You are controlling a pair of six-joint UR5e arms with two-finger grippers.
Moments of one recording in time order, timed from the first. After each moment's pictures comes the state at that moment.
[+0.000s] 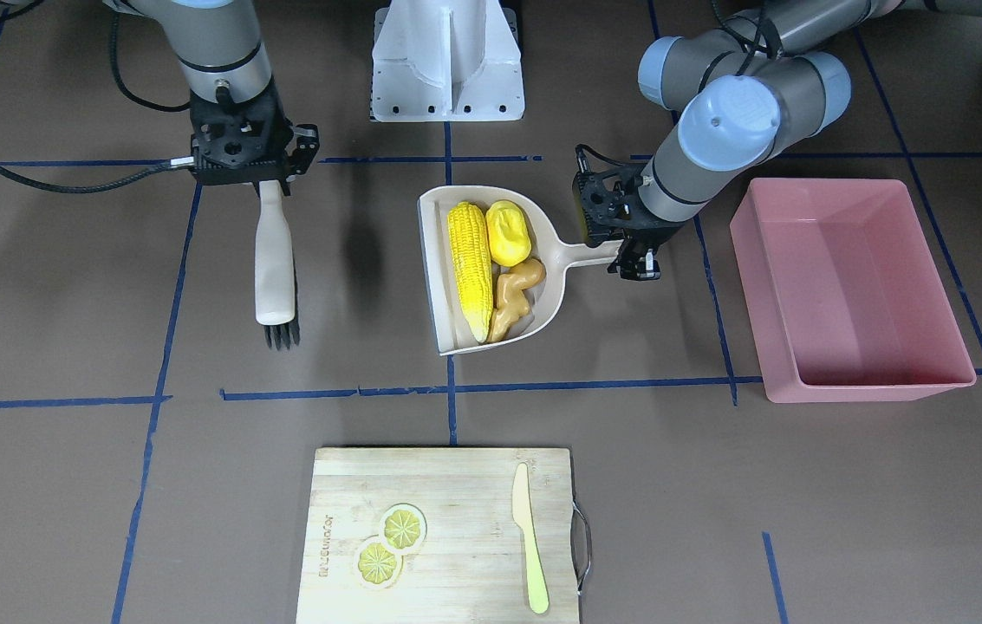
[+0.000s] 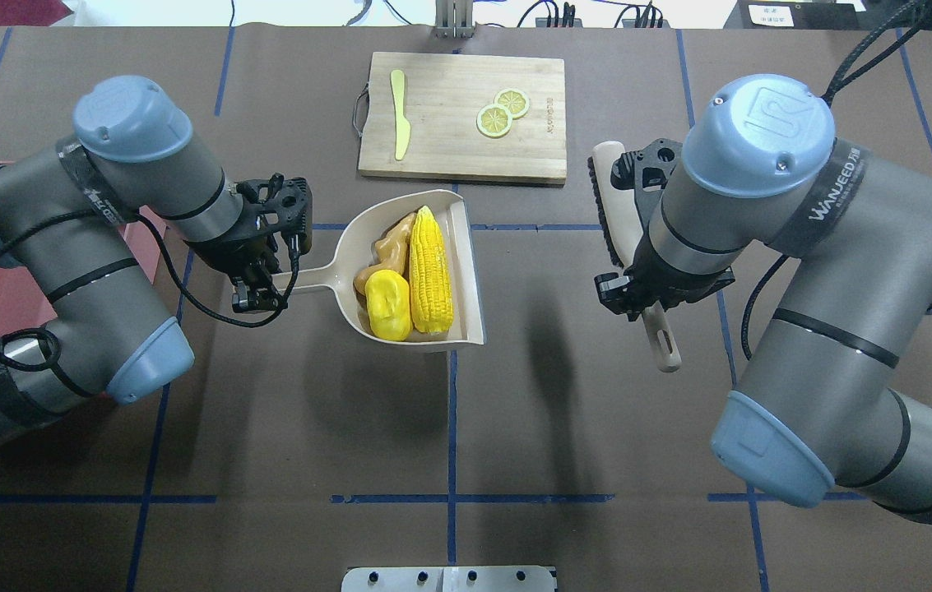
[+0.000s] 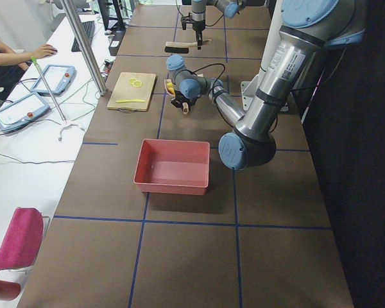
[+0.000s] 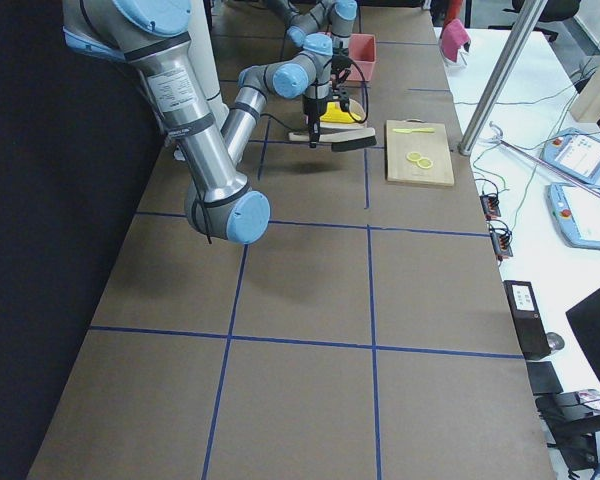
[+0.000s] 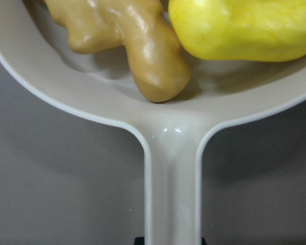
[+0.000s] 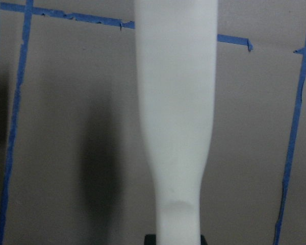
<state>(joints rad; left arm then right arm) -0.75 -2.06 -1.74 -1.64 -2.23 0.39 0.66 -1.08 2.09 -2.00 1.99 0.91</state>
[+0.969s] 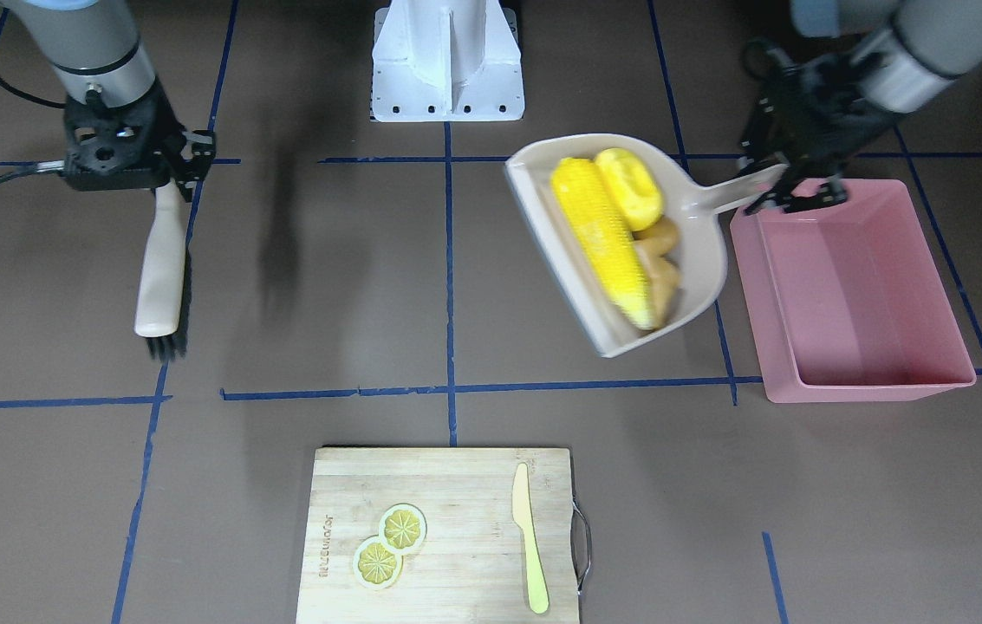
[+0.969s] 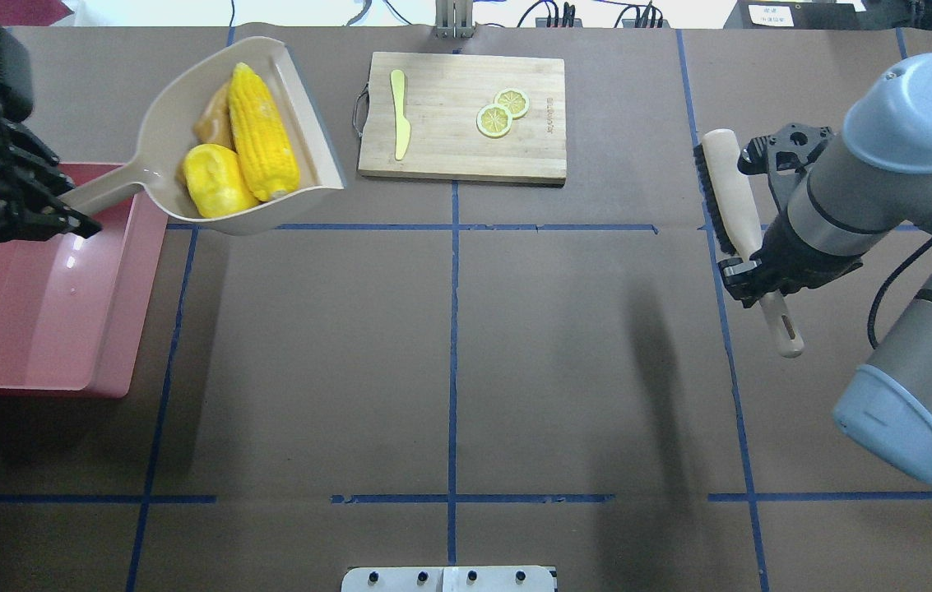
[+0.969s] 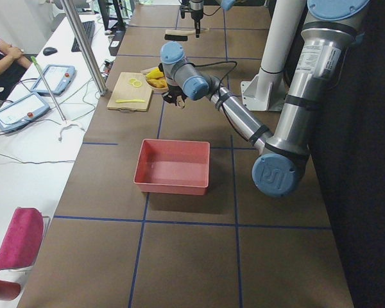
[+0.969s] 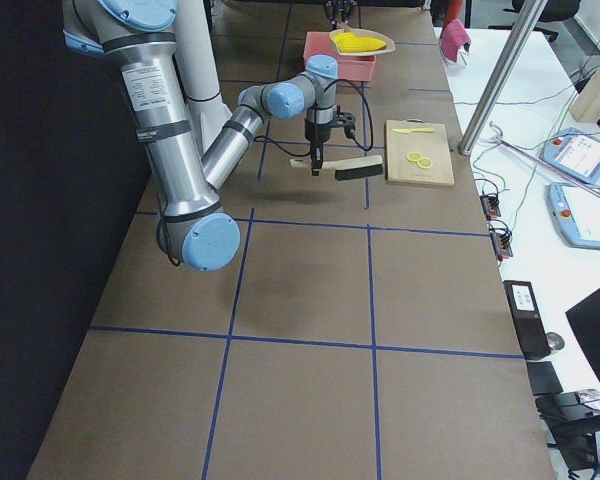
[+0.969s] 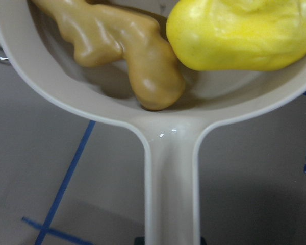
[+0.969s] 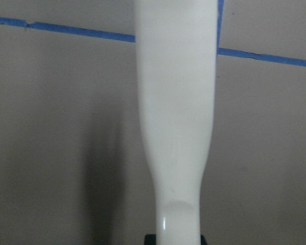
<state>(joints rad) -1.12 -1.76 -2.07 -1.64 -2.47 0.27 0.79 -1.30 2.17 -1.97 2.02 0.78</state>
